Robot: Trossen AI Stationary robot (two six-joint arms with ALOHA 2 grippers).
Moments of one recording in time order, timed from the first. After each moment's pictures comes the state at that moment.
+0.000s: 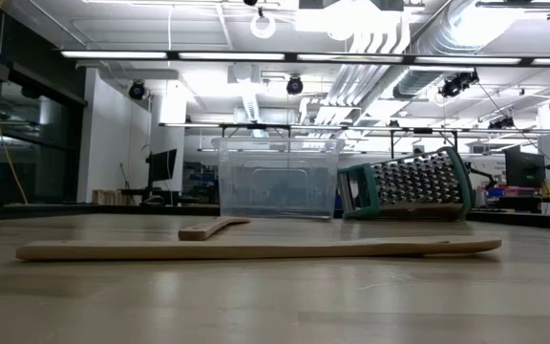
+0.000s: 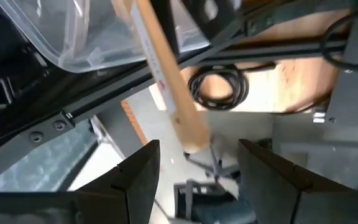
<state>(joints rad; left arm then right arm) 0.10 1.45 1.50 -0.26 0.19 -0.27 0.86 1.08 1.17 -1.57 -0.57 1.09</state>
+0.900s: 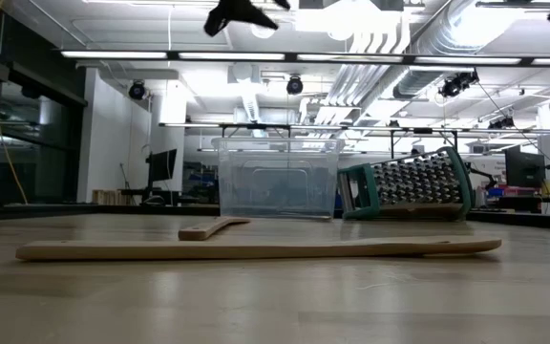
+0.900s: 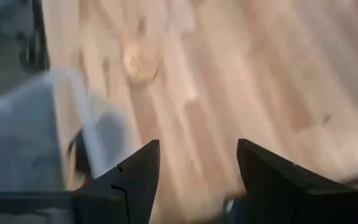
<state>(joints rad) 0.10 1.45 1.50 -0.54 -0.17 -0.57 0.86 0.70 1.17 -1.57 0.40 1.16</state>
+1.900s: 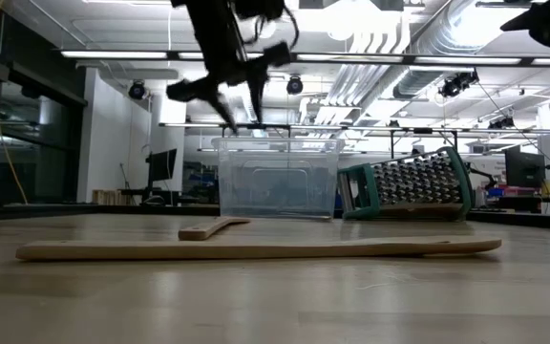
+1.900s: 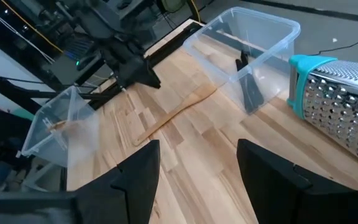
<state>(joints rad) 0.16 1.72 1.50 -0.90 -0.11 -1.24 0.86 0.39 1.17 -1.55 0.93 1.21</state>
